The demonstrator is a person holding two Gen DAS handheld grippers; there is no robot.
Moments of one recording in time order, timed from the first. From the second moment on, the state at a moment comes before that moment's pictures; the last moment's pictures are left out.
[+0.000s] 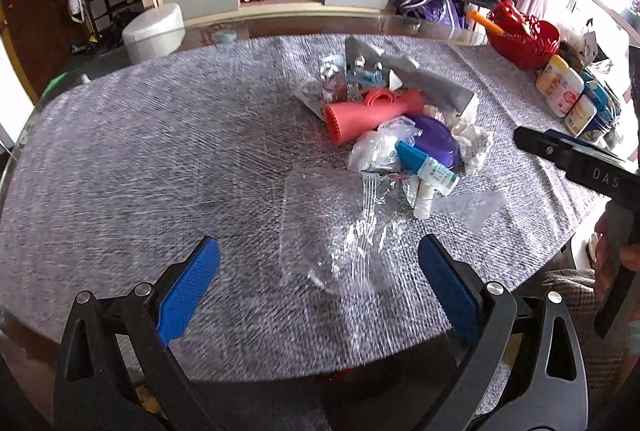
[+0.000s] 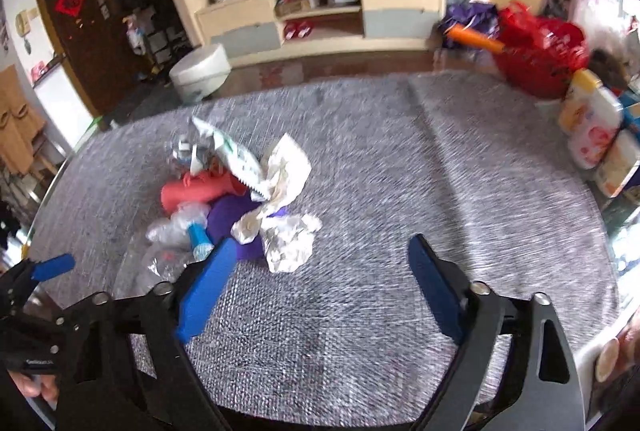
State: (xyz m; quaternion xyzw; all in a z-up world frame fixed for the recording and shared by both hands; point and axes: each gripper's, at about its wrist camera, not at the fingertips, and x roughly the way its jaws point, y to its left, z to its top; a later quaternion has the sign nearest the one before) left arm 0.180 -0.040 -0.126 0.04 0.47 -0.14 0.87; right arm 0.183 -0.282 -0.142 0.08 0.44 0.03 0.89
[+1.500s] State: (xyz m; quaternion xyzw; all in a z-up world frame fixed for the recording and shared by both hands) left arm 0.124 -0.032 -0.135 0.02 0.47 -0.18 0.86; right arm 0.116 -0.267 -0.140 0.10 0.43 0.09 0.89
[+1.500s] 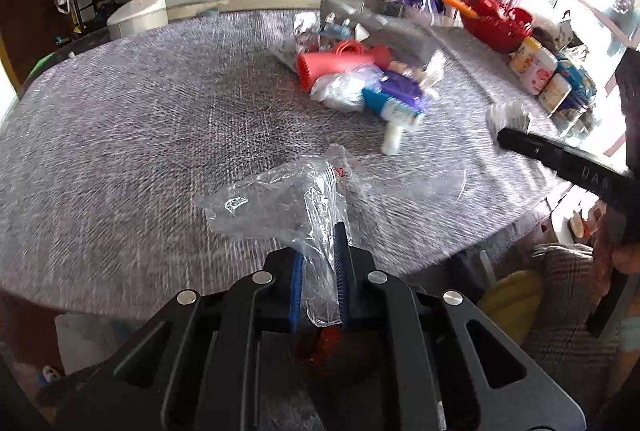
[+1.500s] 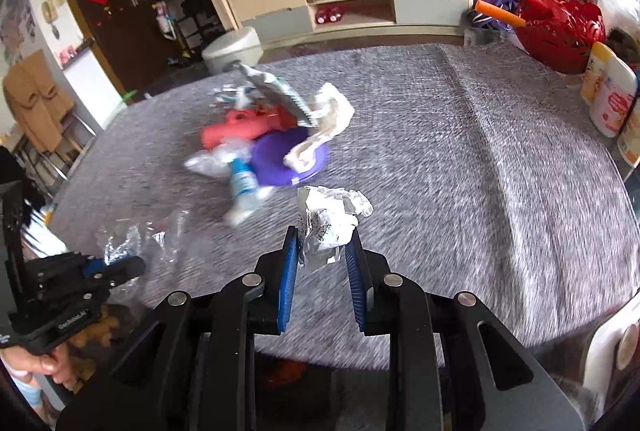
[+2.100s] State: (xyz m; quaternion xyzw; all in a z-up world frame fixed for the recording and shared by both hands) left arm 0.015 -0.027 -0.152 0.00 0.49 -0.17 0.85; right arm 0.021 -0.224 -0.163 0.09 0.46 0.10 0.88
